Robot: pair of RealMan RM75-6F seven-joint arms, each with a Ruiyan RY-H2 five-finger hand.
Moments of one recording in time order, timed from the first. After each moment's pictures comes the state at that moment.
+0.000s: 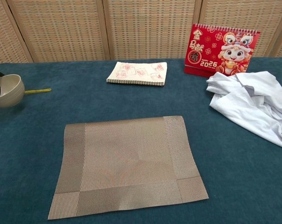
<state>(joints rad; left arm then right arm) -0.56 -1.55 -0.20 -0.89 1.16 0.82 -0.01 0.08 -1.13 0.07 -1.72 -1.57 1.52 -0.19</state>
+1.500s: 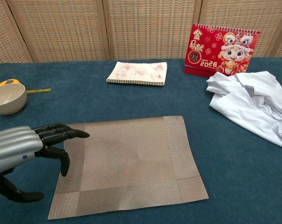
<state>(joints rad) -0.49 -1.49 0.18 -1.35 1.87 1.19 -0.01 0.07 -1.11 0.07 -1.72 -1.56 1.53 -0.17</state>
